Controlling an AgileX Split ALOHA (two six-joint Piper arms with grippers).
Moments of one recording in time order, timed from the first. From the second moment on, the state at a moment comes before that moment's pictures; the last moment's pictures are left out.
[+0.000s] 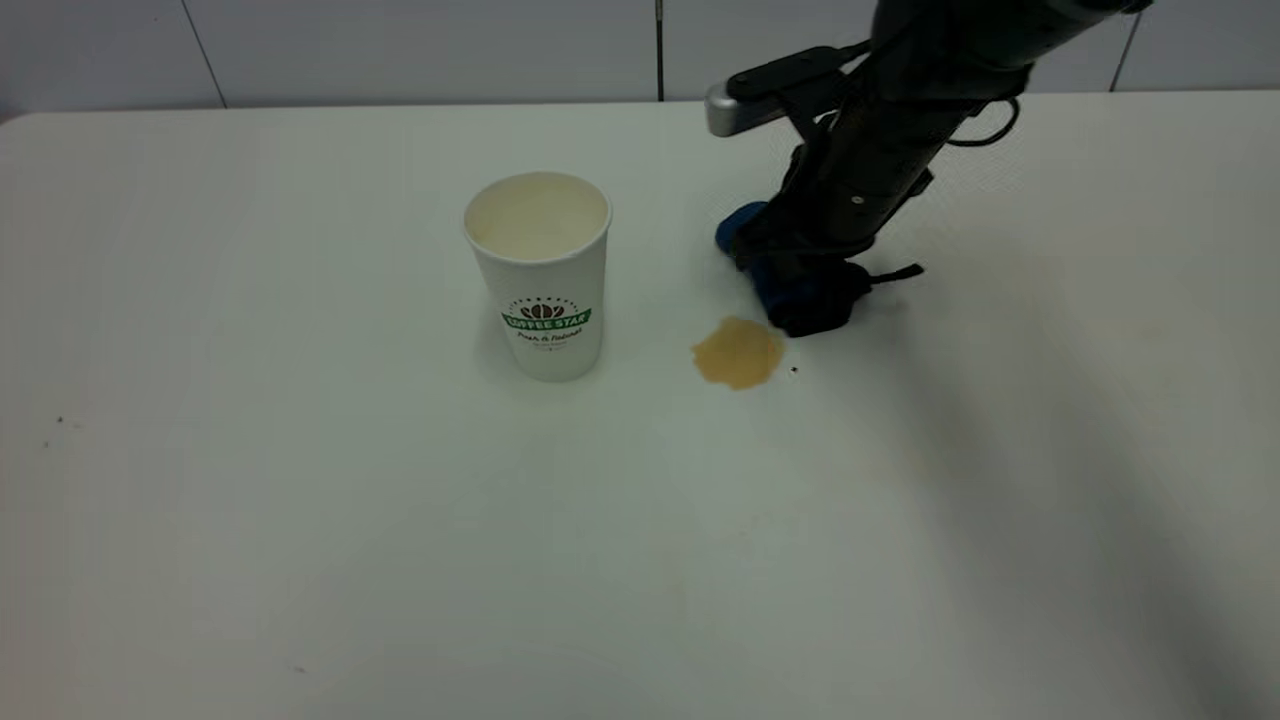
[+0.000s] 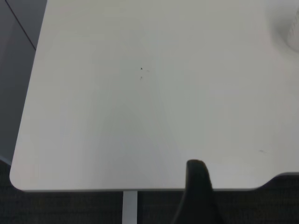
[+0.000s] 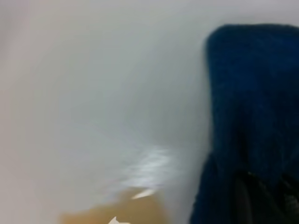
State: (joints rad) left arm -0.01 -0.02 -0.48 0.03 1.12 0.01; right arm 0.32 2.59 -1.75 0.20 0.28 -0.32
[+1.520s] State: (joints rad) left arm -0.01 -0.02 -0.48 0.03 1.12 0.01; right arm 0.44 2.57 -1.86 0.30 0.96 -0.34
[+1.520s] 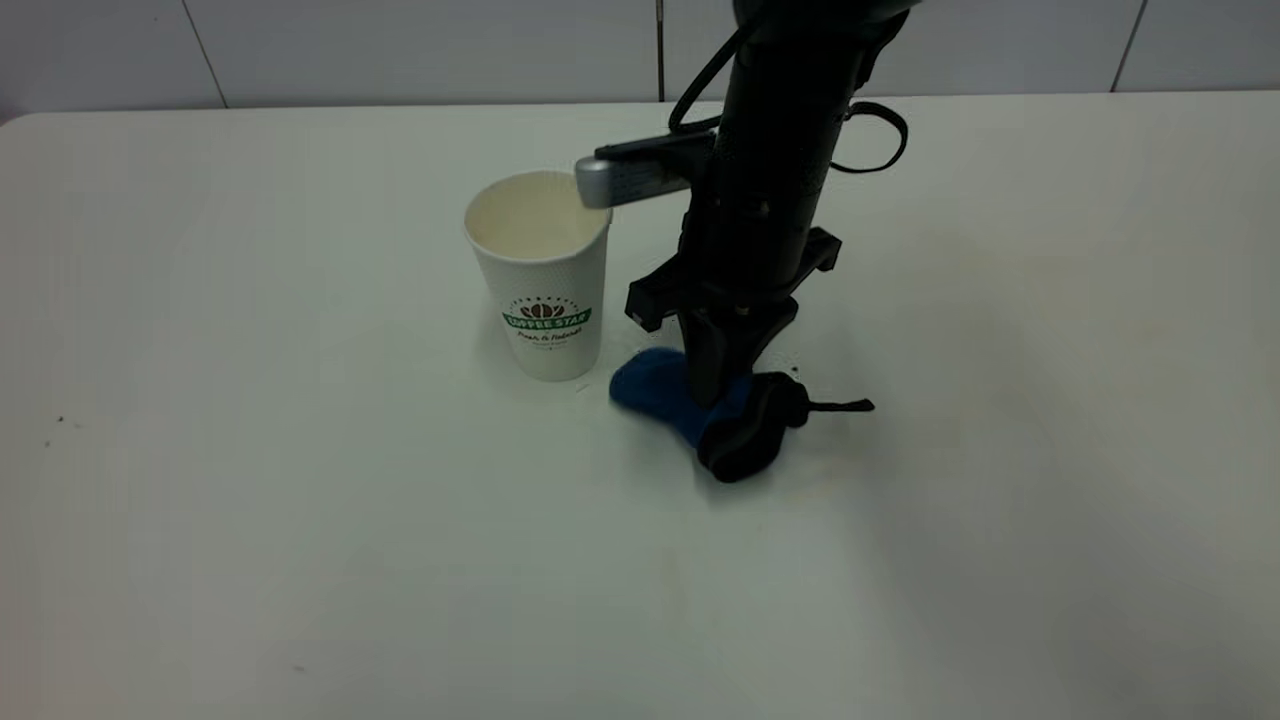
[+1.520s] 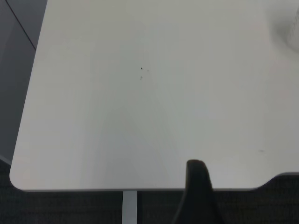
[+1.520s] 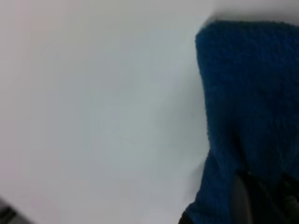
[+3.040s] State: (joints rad) left arm -0.01 -0.02 -0.48 0.03 1.12 0.01; right arm 0.15 2.63 -1.86 0.11 1.11 -0.19
